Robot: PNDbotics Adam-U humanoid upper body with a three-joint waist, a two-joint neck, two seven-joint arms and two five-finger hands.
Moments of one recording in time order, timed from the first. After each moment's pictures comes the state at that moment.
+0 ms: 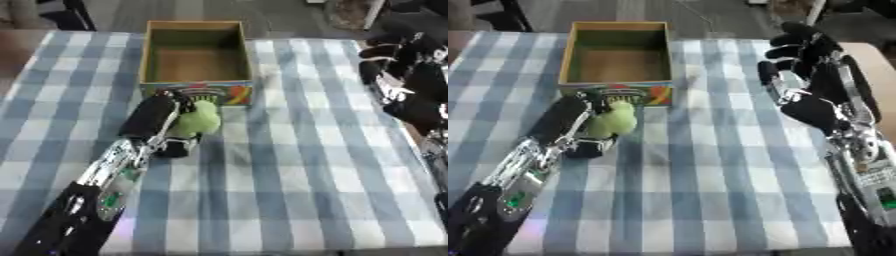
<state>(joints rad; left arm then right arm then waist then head) -0.51 0.21 -0.36 -1.55 -0.97 0.16 -0.07 -0.29 -0.36 0.06 -1.83 -0.11 -0.12 0.03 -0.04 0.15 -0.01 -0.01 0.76</state>
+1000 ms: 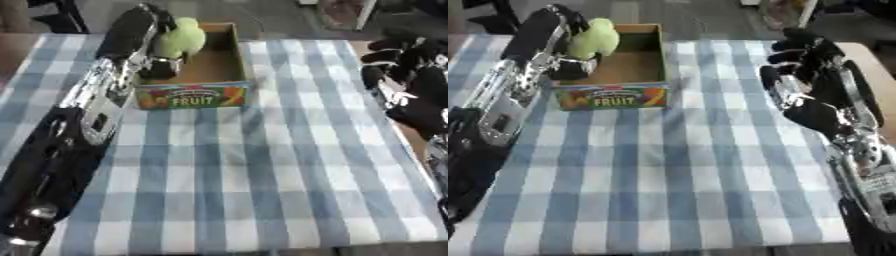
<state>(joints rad) -0.89 0.24 -0.21 -1.16 -0.95 0.18 -0.06 -0.29 -0.35 0.08 -1.83 -0.11 -0.12 0.05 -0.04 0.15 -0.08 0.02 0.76</state>
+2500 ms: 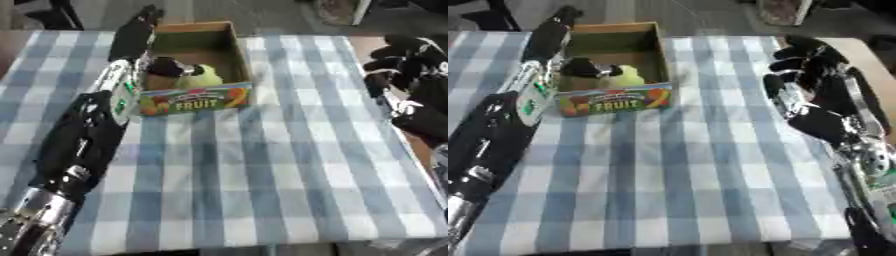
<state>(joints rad) -0.91 0.24 -0.09 -1.03 -1.00 0.15 0.10 -0.29 -0.34 0.09 -1.82 -0.12 -0.12 0.07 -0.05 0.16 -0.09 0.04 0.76</state>
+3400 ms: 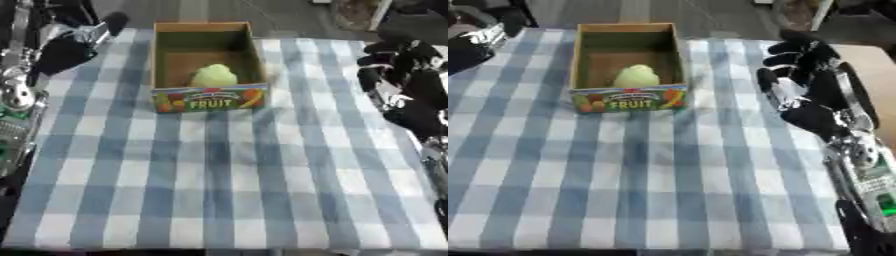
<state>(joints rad) -0.45 0.42 -0.05 -1.80 -0.12 0.17 0.20 -0.29 -0.34 0.07 -1.82 -0.12 -0.12 0.04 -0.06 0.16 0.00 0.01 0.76</state>
